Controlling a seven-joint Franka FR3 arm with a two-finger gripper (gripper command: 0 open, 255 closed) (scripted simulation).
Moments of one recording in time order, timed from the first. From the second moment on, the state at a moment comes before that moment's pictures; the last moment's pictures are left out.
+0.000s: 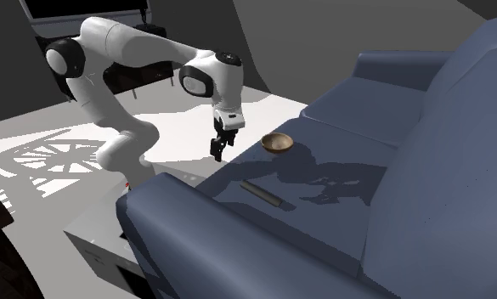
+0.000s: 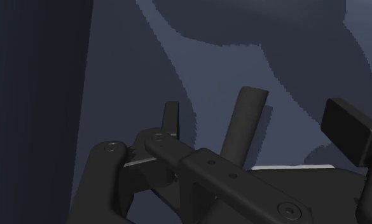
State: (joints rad) arm -0.04 -0.49 0.15 -2.35 0.16 1.73 0.10
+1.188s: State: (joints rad) arm -0.06 0.10 0.24 -2.17 0.12 2.08 0.43
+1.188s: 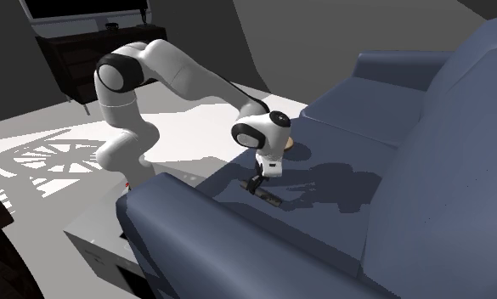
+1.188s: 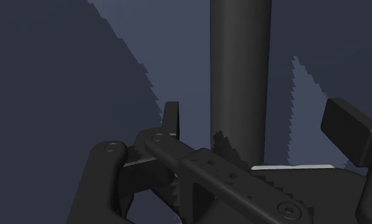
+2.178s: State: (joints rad) arm -0.05 0.12 0.24 -2.21 0.11 2.15 0.43
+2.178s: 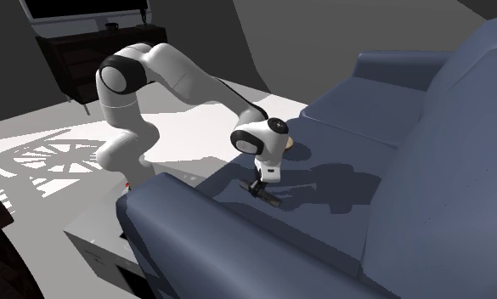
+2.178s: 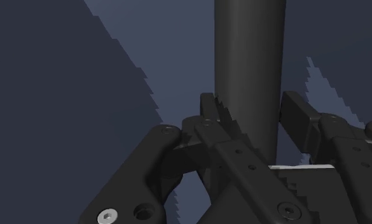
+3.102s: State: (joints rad) arm -0.05 0.08 0.25 -2.18 0.13 2.08 0.43
